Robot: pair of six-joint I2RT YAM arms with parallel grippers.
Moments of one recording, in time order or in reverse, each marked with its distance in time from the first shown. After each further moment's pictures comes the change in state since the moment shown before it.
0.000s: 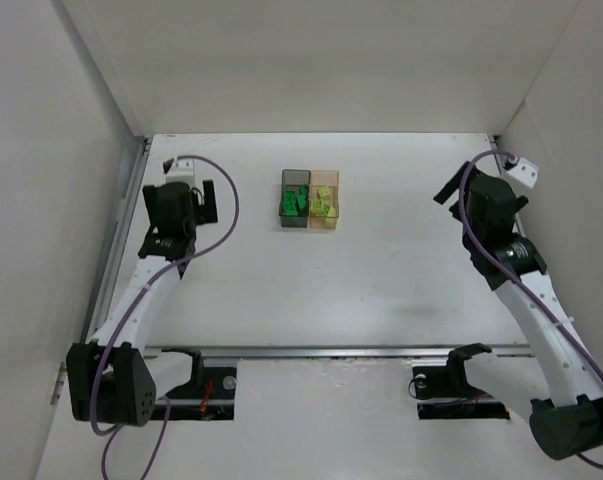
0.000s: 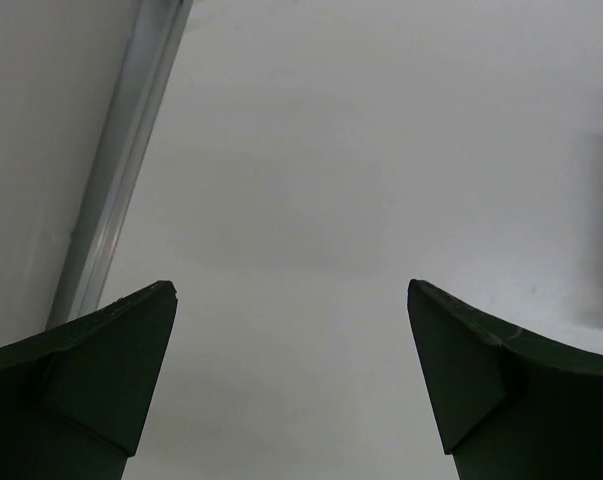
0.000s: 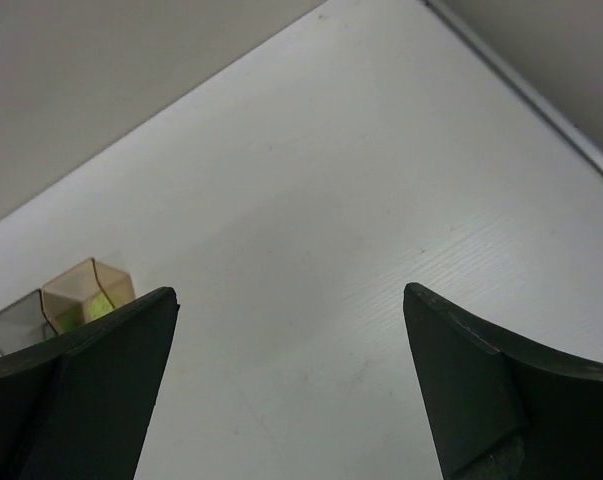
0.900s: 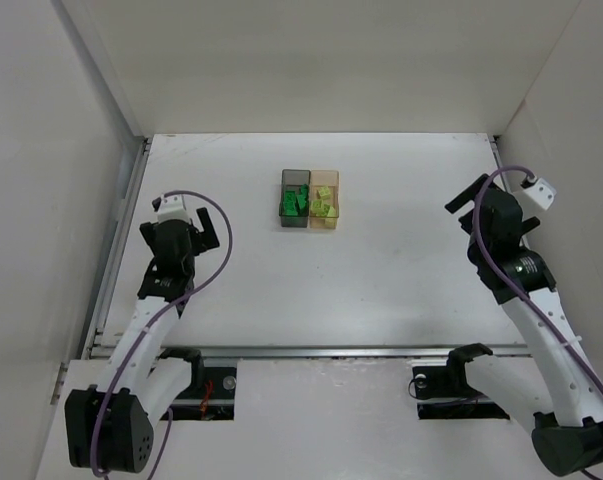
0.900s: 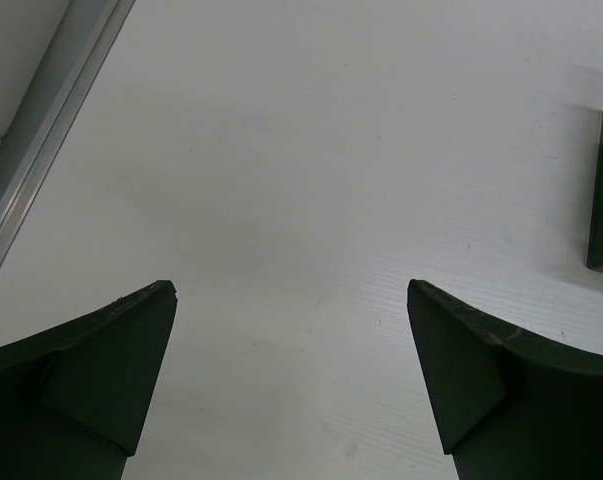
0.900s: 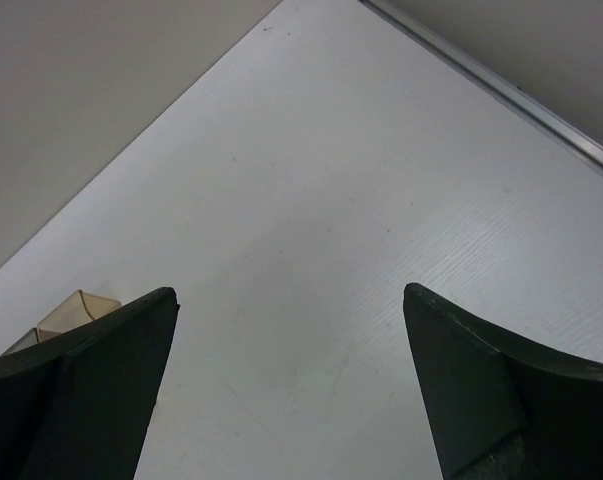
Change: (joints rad) left arm -0.001 -0.283 -0.364 0.055 -0.017 -0.198; right arm 0.000 -0.137 -0.063 -0.100 0.128 0.143
